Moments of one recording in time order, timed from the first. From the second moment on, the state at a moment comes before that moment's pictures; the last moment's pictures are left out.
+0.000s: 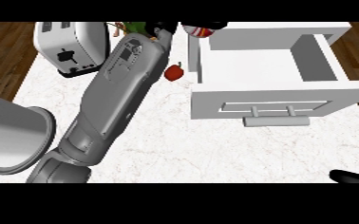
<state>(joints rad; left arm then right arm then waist) -1.16 0.00 -0.08 -0.87 0.19 0.34 0.16 0.07 -0.11 -0.33 -2.26 -0.09 0.09 0.32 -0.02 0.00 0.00</state>
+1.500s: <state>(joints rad) -1.60 0.00 -0.30 -0.35 0.44 0.61 0.11 -0.05 -0.17 -0.32 -2.24 -0.11 0.09 0.38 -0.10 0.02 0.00</state>
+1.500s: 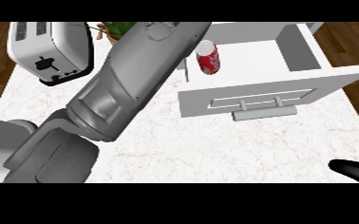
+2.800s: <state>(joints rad) -1.65 0.00 -0.29 -0.30 0.60 0.65 0.01 -0.27 -0.32 0.00 -1.91 0.55 0.07 0.12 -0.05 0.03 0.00</state>
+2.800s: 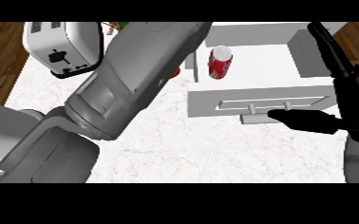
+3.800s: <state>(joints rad) -1.60 0.08 -0.27 -0.35 0.56 0.58 0.04 -0.63 -0.19 0.10 -1.04 0.99 -0.33 -0.04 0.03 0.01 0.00</state>
